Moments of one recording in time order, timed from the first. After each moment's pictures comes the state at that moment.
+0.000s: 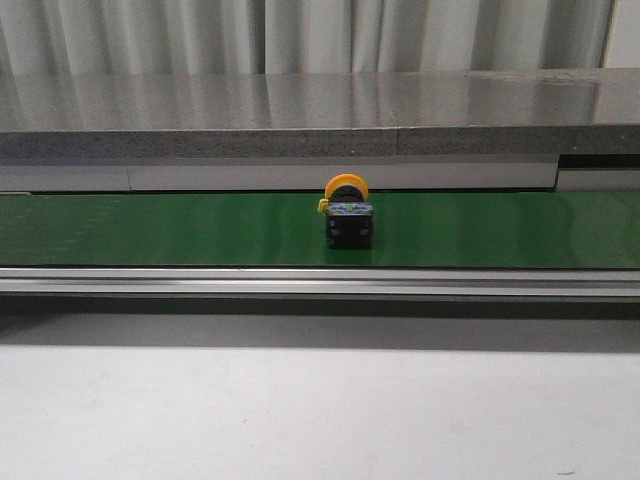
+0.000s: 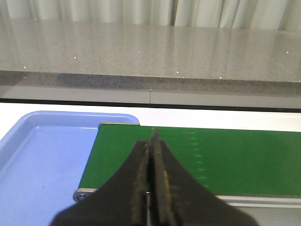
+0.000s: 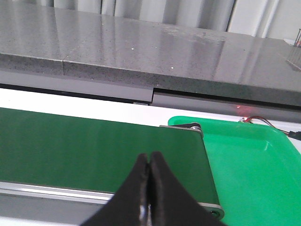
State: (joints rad) left arm -0.06 0.36 -0.33 -0.04 0.22 0.00; right arm -0.07 0.23 -0.20 0.03 0.15 -0.11
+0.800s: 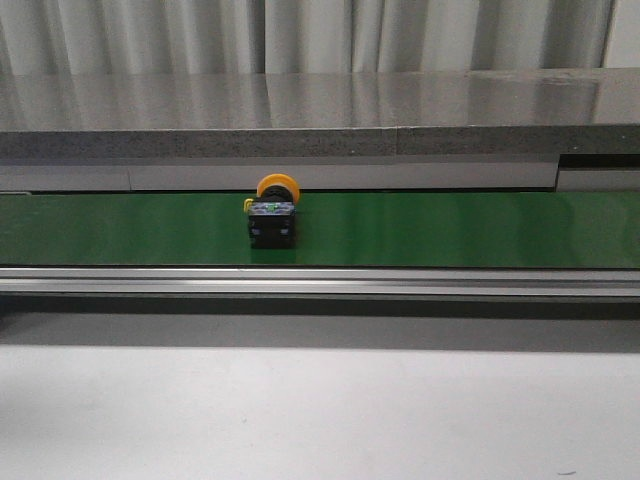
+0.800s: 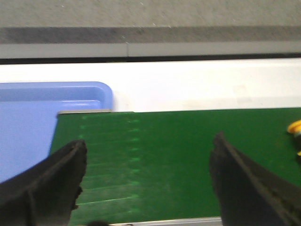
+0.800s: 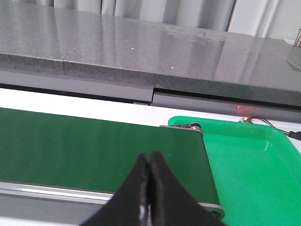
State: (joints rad) left arm -0.17 1.11 -0.86 -0.04 0.39 0.01; right arm -0.07 0.23 -0.20 0.03 0.15 -0.11
